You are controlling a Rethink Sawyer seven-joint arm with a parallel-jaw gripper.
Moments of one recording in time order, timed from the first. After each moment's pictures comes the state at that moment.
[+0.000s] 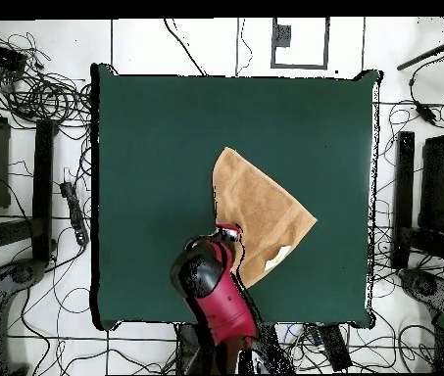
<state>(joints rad) 0.06 -0.62 -0.10 2.24 1.01 -0.26 2.47</state>
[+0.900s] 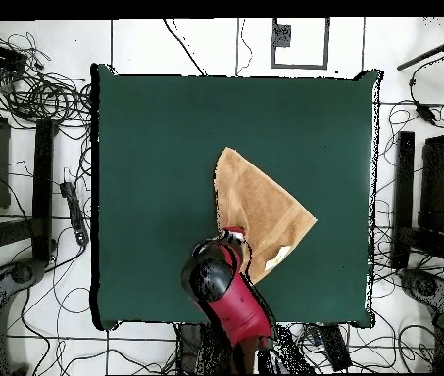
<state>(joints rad) 0.01 -0.62 -0.12 2.24 0.87 -0.23 2.50</state>
